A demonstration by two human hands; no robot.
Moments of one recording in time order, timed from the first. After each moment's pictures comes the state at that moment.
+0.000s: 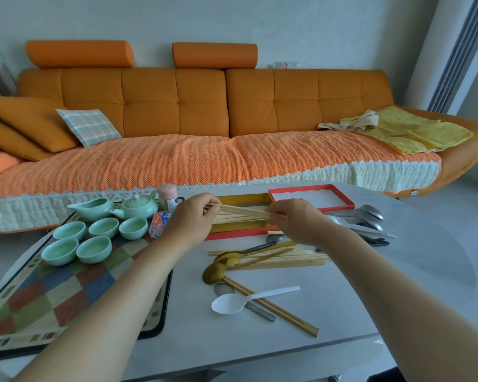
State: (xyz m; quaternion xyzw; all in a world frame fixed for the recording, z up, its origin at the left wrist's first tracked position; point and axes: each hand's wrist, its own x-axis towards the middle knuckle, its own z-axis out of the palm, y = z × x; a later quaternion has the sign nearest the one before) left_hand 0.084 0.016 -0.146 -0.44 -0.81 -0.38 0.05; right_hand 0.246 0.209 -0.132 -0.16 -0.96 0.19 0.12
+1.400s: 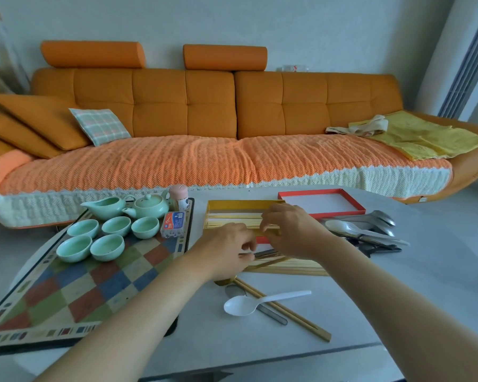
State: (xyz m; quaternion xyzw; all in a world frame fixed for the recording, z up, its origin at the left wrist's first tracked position) left_hand 0.127 0.006 -0.155 -0.59 -0.79 -0.17 0.01; right_hand 0.233 0.187 -0.148 -0.04 -0.98 0.08 0.16
